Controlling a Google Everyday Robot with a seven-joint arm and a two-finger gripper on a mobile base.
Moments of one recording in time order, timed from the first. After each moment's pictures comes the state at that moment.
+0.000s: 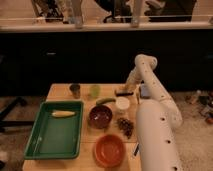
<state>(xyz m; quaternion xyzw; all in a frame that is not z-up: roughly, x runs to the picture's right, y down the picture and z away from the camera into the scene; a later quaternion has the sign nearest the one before) 0.174 -0.007 1.008 -0.28 -0.15 0.00 0.95</state>
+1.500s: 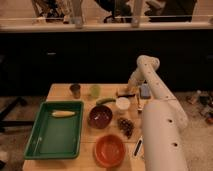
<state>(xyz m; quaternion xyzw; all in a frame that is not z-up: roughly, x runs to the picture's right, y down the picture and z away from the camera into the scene) 0.188 0.006 0.999 -0.29 -0.15 -0.01 0.94</state>
